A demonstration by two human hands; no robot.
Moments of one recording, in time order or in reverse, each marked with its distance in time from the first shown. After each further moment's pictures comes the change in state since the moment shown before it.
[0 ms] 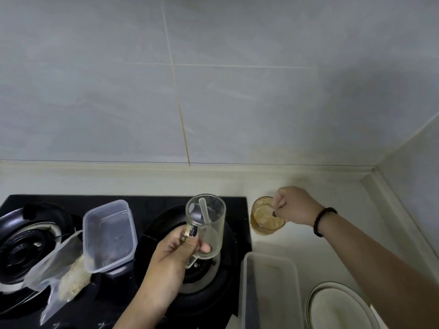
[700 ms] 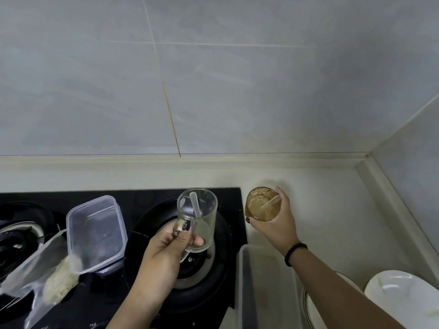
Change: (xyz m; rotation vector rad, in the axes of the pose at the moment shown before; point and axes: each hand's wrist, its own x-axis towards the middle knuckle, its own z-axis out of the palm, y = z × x) left_hand 0.011 -0.006 0.001 0.018 0.053 -0.059; right_hand -0.011 0.027 0.103 0.632 0.403 0.064
